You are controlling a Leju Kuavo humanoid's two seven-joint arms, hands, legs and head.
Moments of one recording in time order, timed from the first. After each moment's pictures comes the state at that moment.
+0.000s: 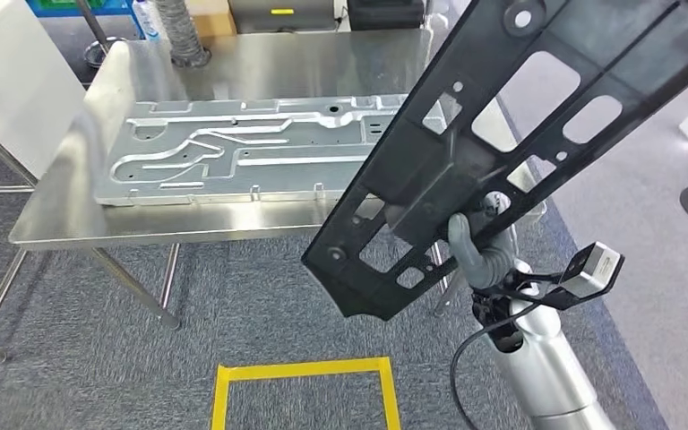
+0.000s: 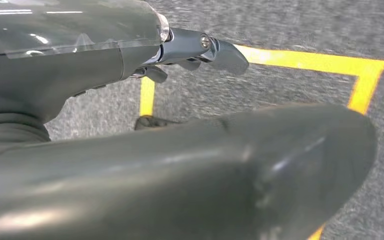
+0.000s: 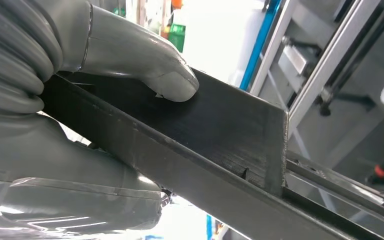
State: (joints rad) left arm -0.06 -0.02 0.94 -0.20 -0.70 -0.12 -0.31; right arm -0.33 -0.15 0.27 -1.62 -0.25 0.43 -0.64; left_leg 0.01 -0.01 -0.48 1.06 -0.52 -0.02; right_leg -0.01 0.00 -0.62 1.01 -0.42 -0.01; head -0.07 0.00
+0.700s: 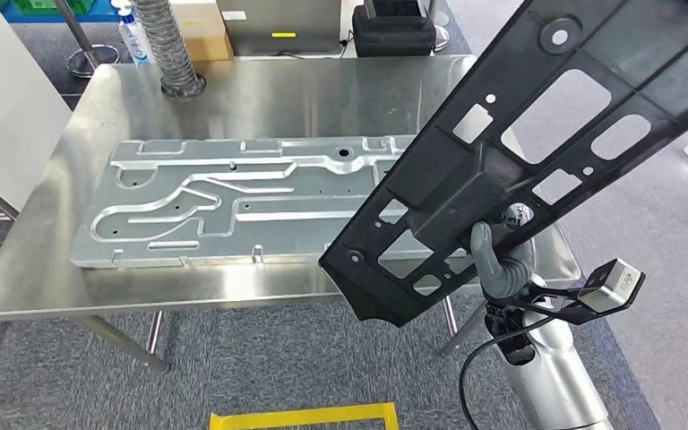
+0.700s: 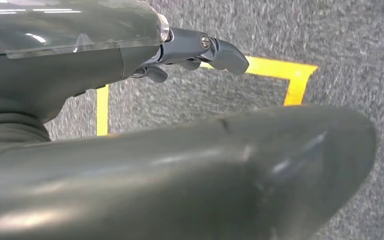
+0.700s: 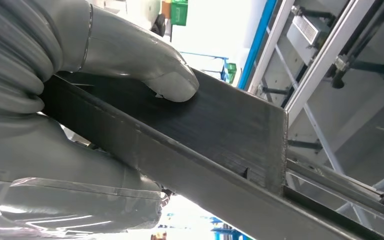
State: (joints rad) left arm -0.05 -0.02 0.94 -0.20 -0.70 -0.13 -0.32; right arm -0.26 -0.17 0.19 -1.63 -0.26 0.44 -0.67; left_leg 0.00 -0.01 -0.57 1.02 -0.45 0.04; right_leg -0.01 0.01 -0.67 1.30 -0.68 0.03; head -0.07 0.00
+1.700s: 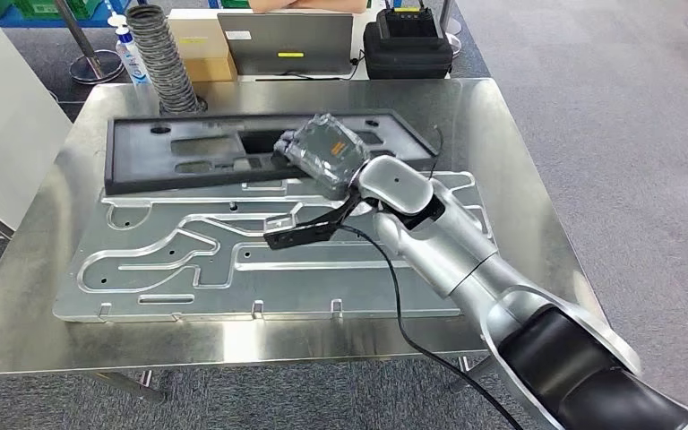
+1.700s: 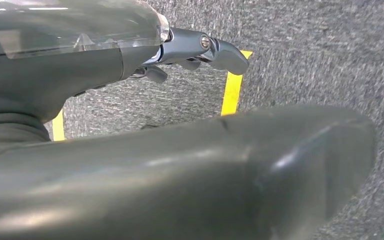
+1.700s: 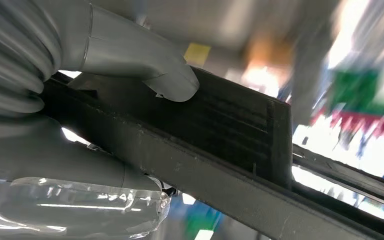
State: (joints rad) left arm -0.09 -0.03 0.96 -0.20 -0.75 -0.13 -0.38; right arm -0.99 0.04 0.77 -0.91 1.17 -0.07 -0.28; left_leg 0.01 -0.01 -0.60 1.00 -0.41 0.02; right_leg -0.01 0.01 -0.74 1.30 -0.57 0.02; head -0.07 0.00
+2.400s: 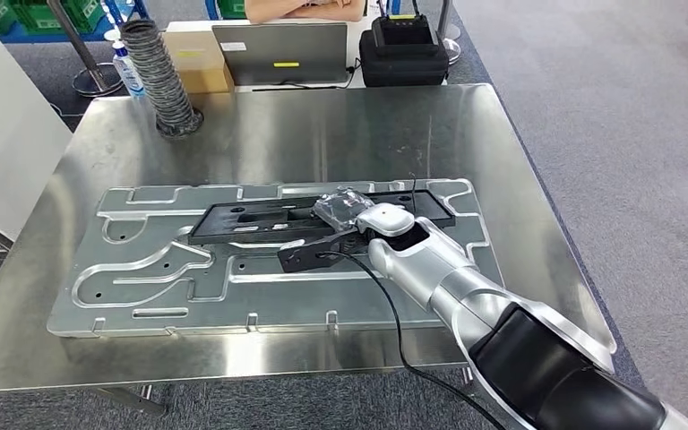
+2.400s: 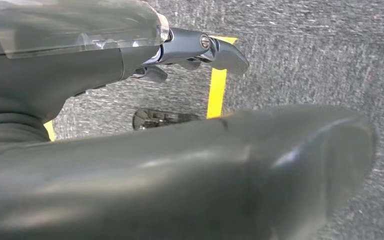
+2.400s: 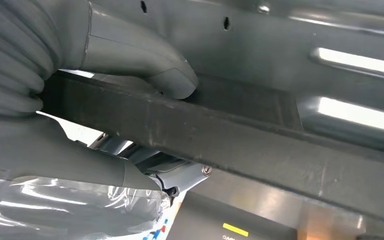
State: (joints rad) left arm -0.09 -0.04 0.97 -0.20 -0.77 -0.16 -0.39; right arm -1.03 0.14 0.88 -0.46 1.01 0.14 -0.12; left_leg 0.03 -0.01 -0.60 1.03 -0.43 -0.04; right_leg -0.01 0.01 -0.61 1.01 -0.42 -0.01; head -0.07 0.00
